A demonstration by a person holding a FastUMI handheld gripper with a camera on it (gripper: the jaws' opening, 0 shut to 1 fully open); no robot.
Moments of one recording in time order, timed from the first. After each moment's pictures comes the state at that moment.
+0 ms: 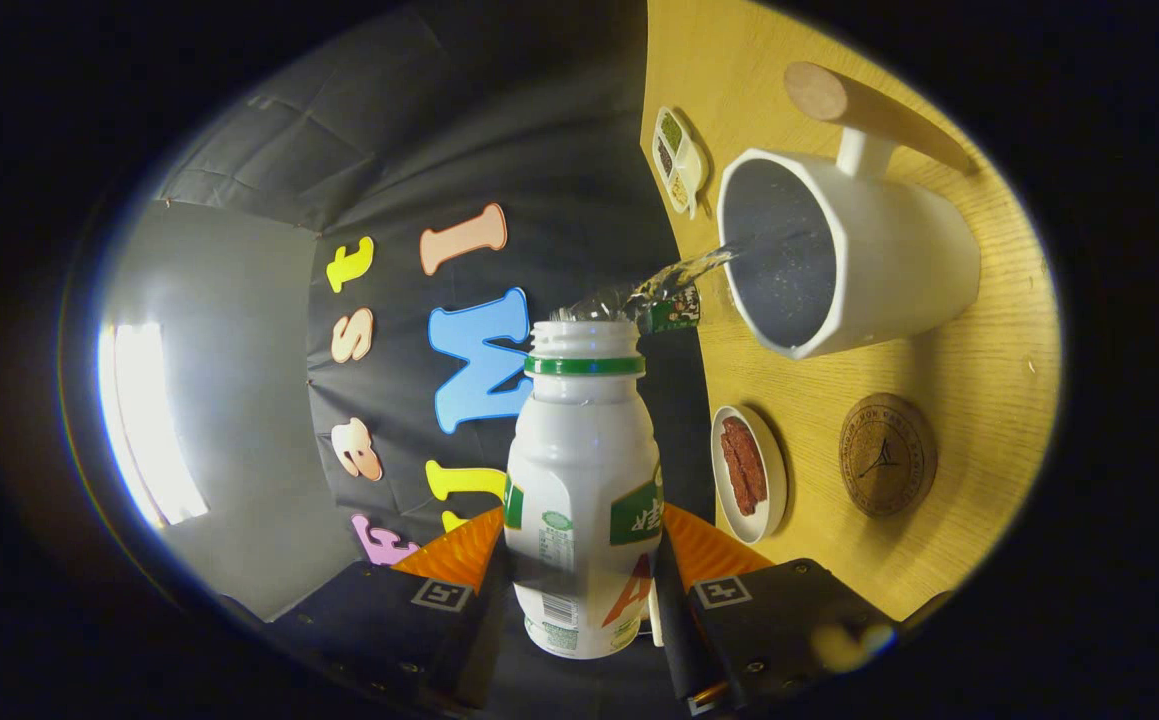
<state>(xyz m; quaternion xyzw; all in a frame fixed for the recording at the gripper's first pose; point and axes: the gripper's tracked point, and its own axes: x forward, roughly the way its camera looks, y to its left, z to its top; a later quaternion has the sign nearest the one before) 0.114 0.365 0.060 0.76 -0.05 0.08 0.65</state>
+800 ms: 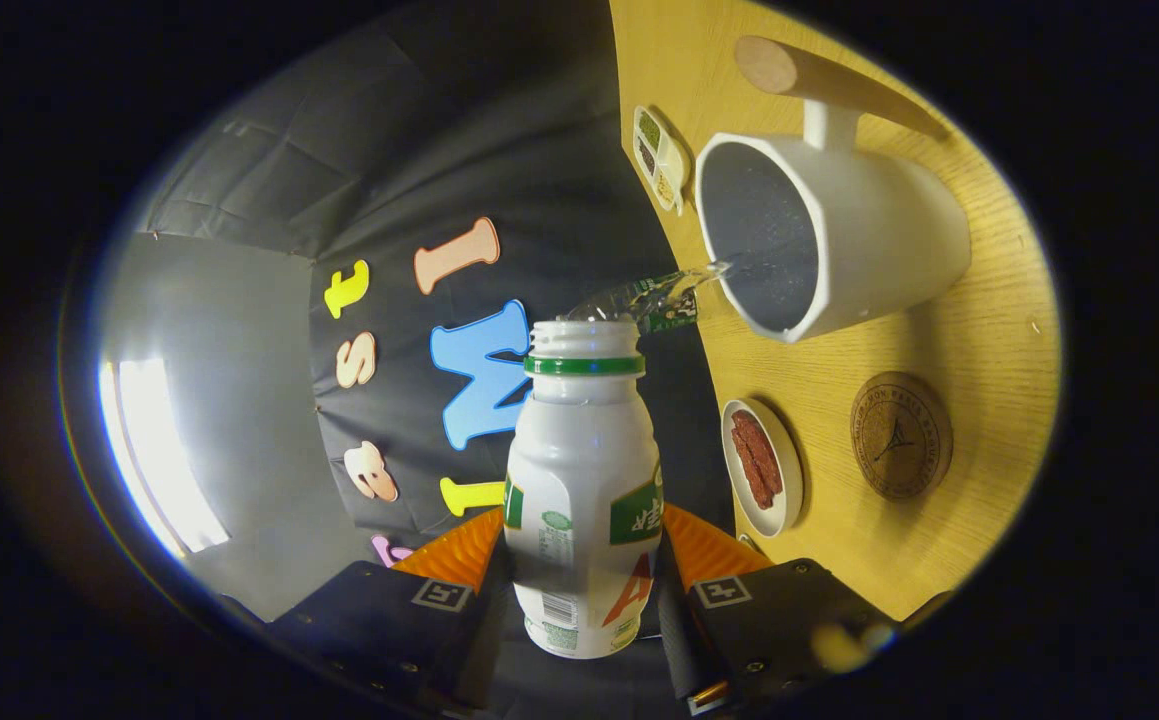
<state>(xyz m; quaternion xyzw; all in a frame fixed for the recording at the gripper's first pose) 0.119 0.369 0.066 0.79 -0.06 0.07 0.61</state>
